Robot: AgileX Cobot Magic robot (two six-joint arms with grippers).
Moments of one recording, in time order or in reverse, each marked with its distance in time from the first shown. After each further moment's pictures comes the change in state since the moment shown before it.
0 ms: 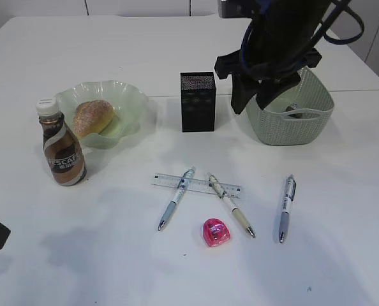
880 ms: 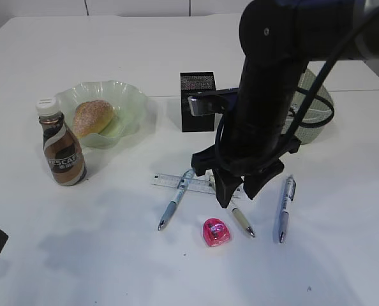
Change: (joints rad) left arm 0.000 0.000 0.000 0.002 0.025 0.000; right arm 0.147 -0.013 0.320 0.043 -0.055 0.075
